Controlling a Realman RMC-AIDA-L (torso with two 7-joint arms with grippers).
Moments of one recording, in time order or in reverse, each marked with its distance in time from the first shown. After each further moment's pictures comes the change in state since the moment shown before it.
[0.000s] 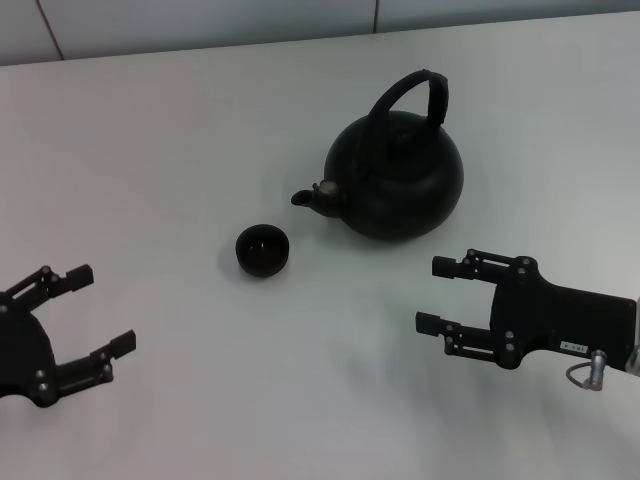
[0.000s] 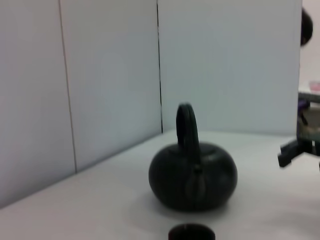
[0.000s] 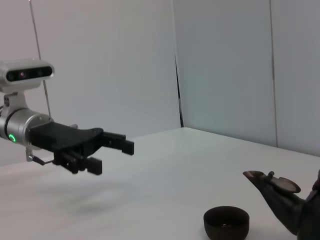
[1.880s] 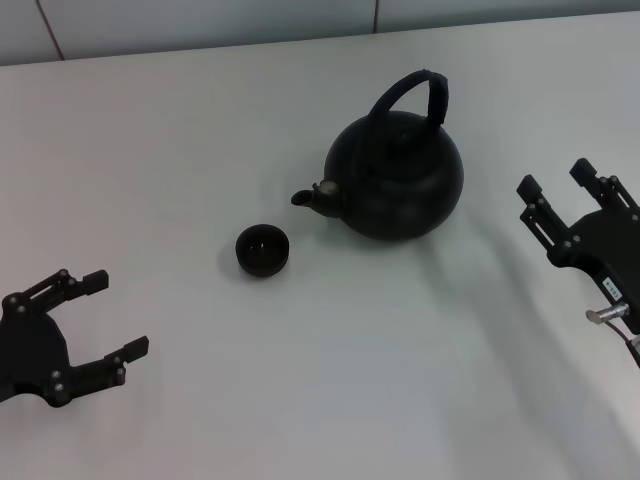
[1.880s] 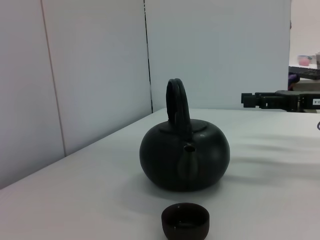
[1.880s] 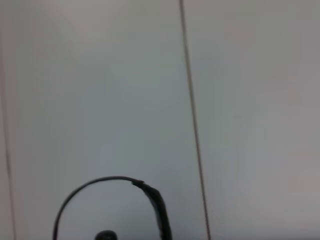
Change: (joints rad) left arm -0.019 -0.009 0.028 0.013 0.033 -0.045 0.008; right arm -0.114 0.010 0.002 0.501 0.820 0.170 -0.517
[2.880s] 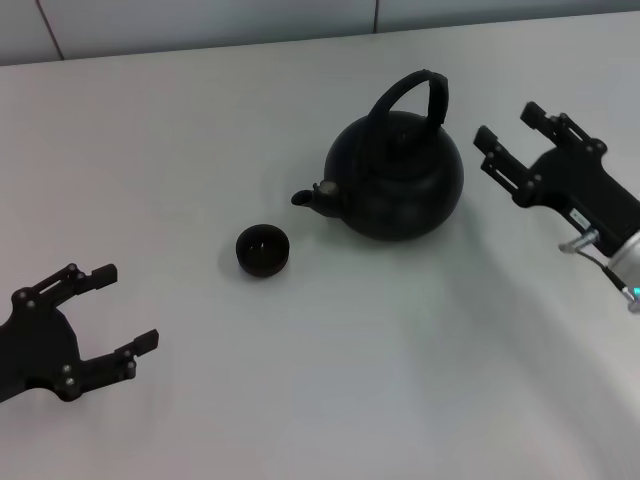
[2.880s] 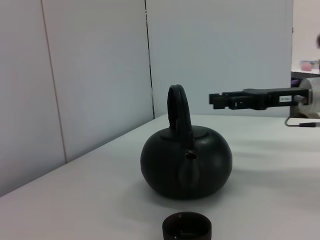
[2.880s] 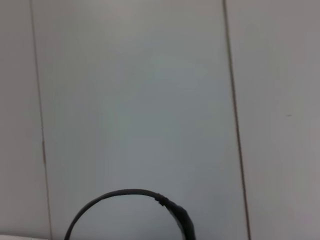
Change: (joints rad) left arm -0.008 -0.016 -0.013 0.000 -0.003 -0.005 0.008; right arm 0.140 -0.009 -0.121 -0.184 -0.009 0.124 0.197
